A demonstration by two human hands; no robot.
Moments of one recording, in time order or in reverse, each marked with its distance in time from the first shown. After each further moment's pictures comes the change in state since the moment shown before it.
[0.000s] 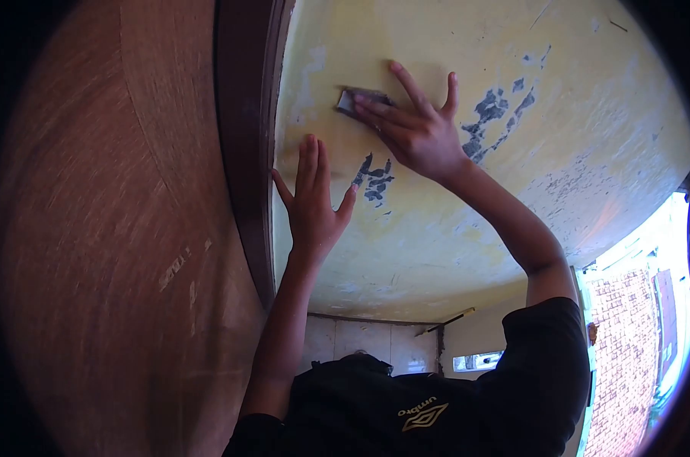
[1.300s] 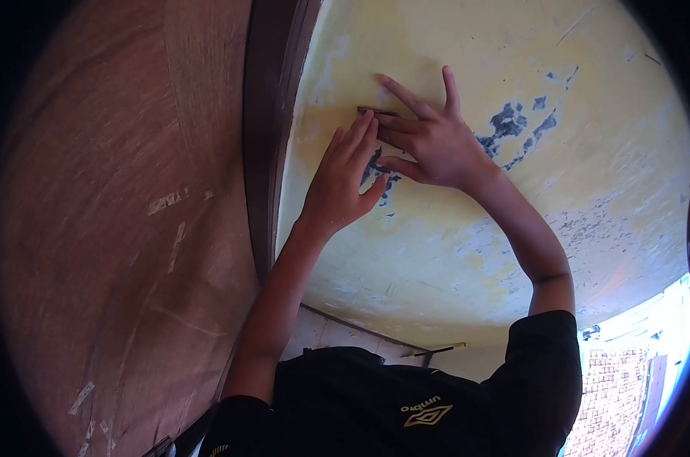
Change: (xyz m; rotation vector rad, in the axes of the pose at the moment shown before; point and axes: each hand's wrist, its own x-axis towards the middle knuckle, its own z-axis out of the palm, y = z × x) left_hand 0.028 0.046 -0.008 -0.176 0.095 0.216; right_hand 0.006 0.027 -0.023 0.319 -0.094 -0.281
